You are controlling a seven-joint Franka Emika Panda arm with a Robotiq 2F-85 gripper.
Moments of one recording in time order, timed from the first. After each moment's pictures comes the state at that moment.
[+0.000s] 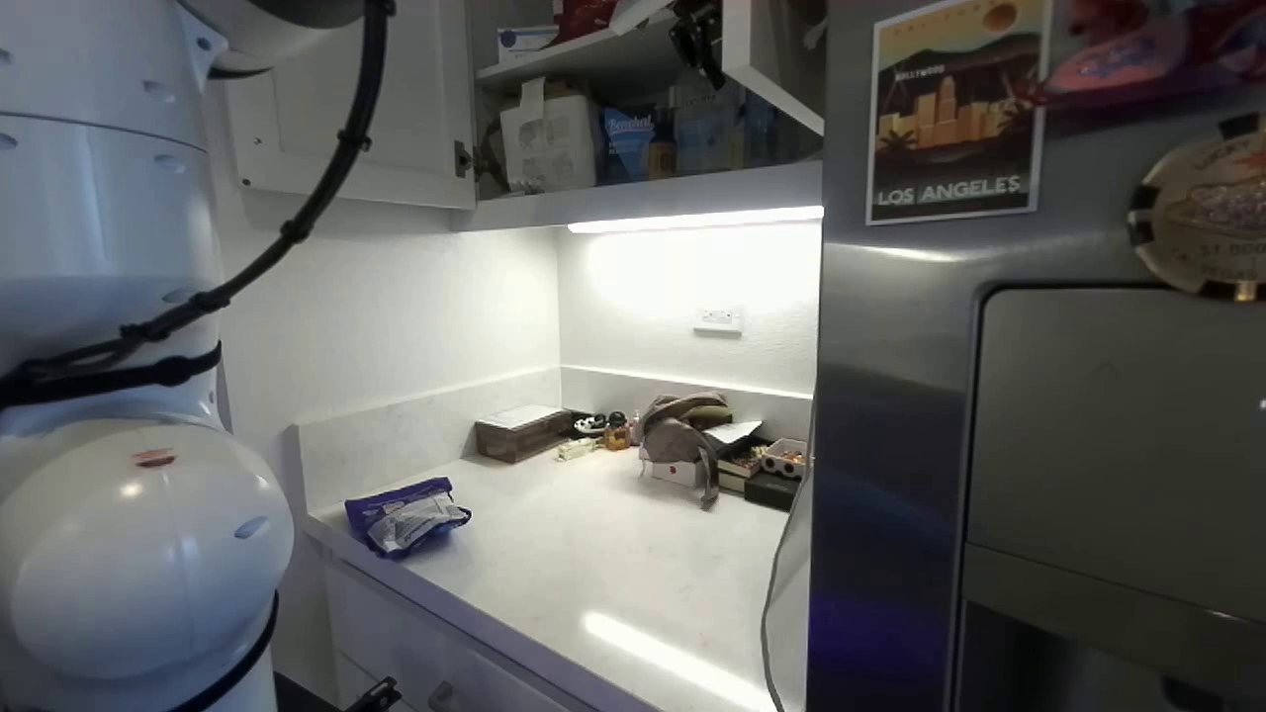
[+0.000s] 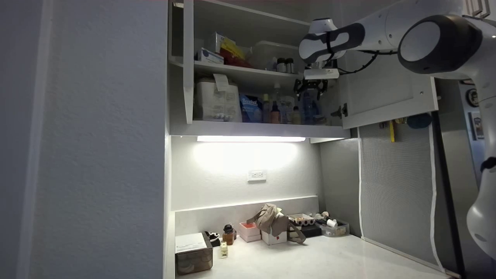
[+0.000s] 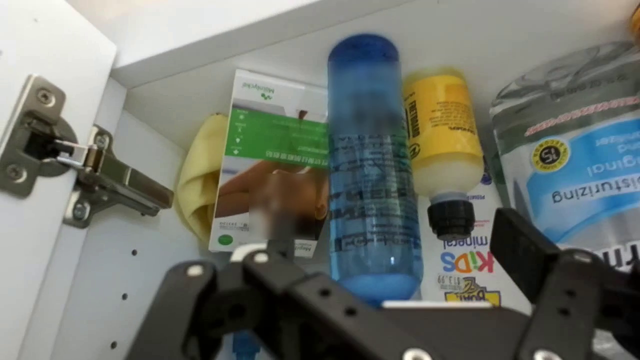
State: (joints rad) arm -0.22 0.00 0.02 -1.23 -0.25 1.99 0.30
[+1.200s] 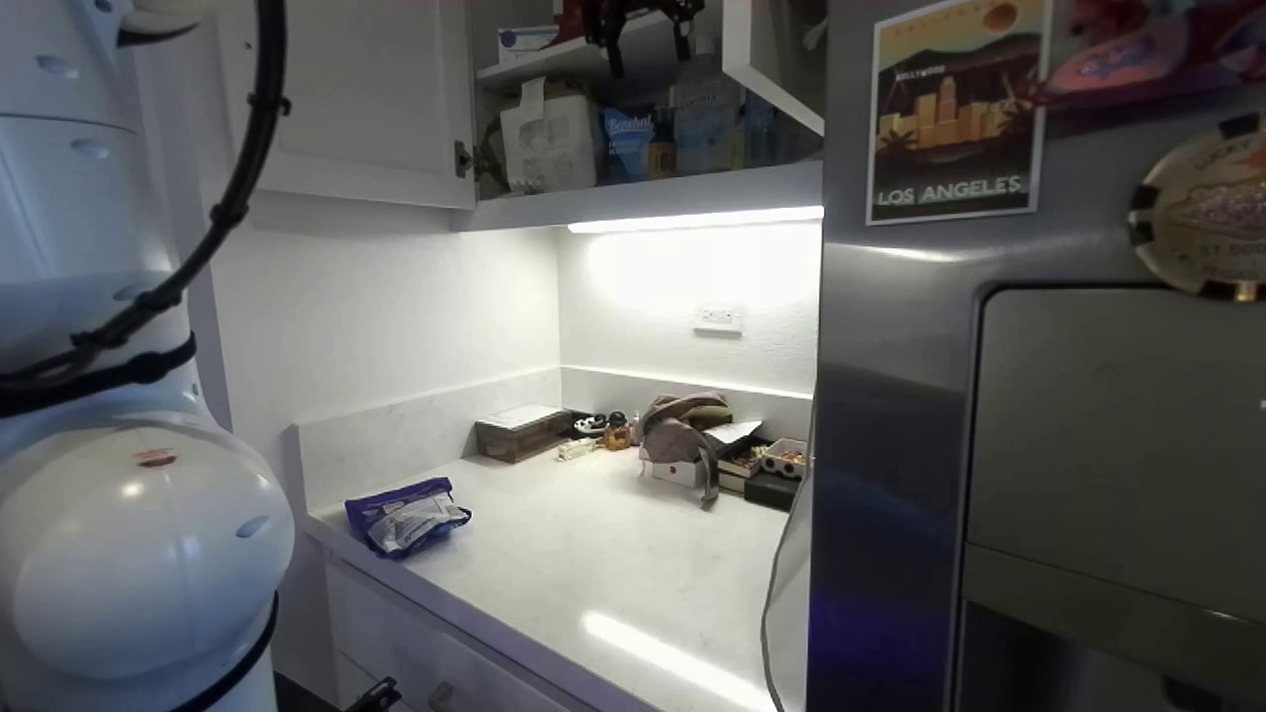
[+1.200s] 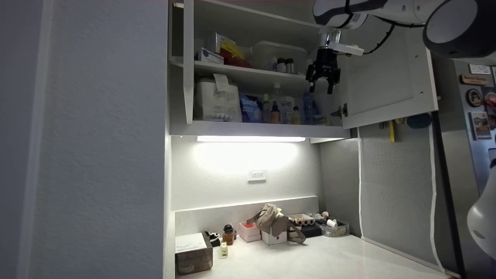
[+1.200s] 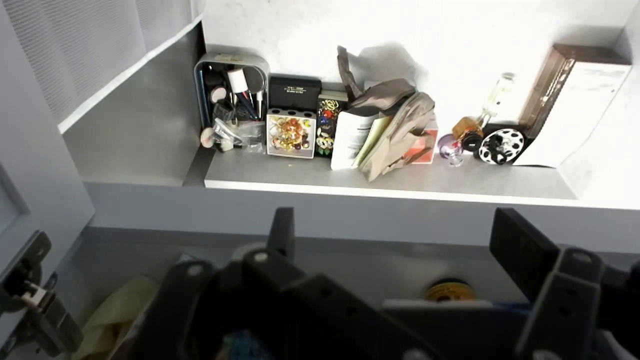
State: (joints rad) arm -0.21 -0.15 0.00 -1.20 0.00 1.43 -0.13
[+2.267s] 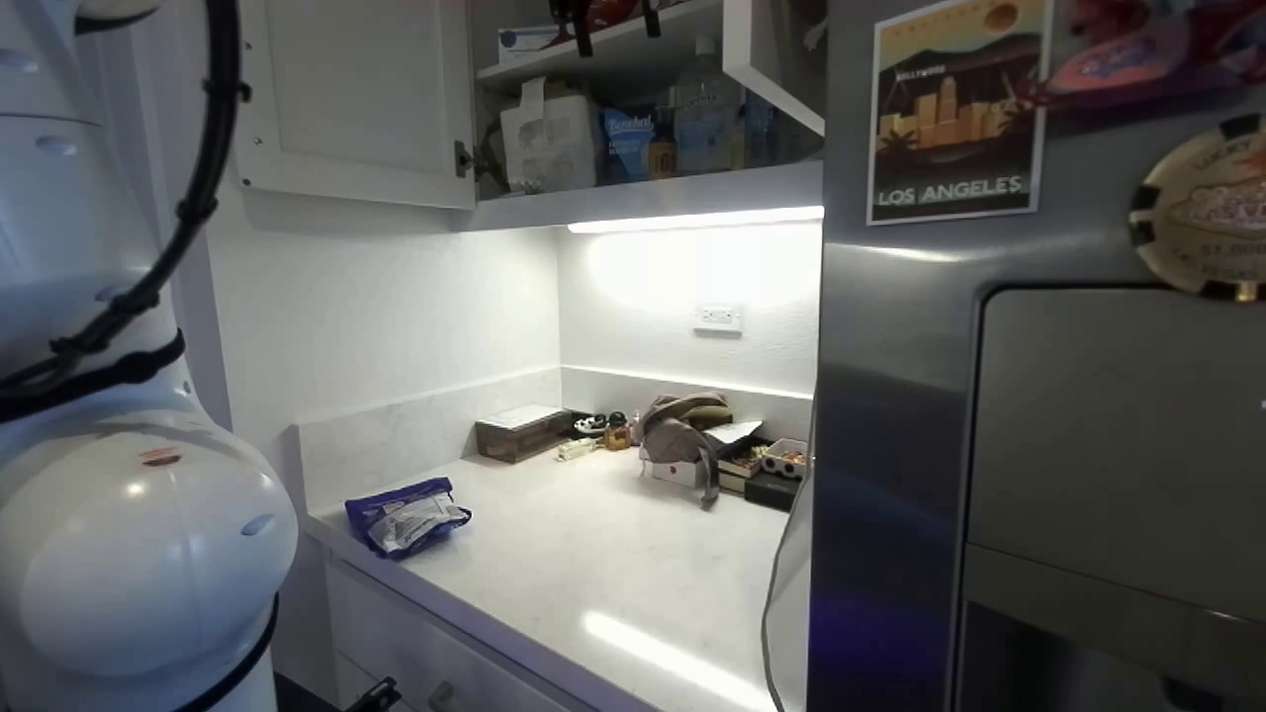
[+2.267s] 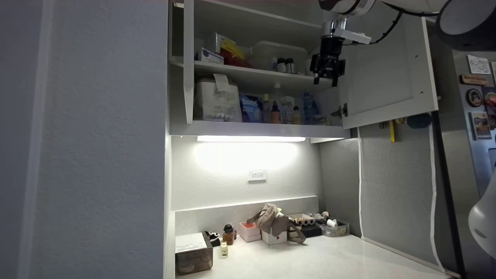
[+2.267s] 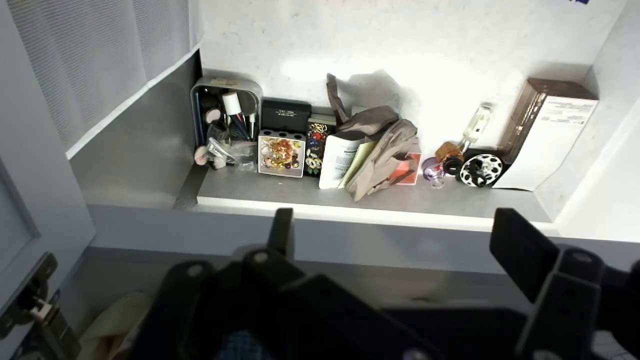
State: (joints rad) arm -0.20 -0.21 0.01 -1.20 0.00 1.34 -0.13
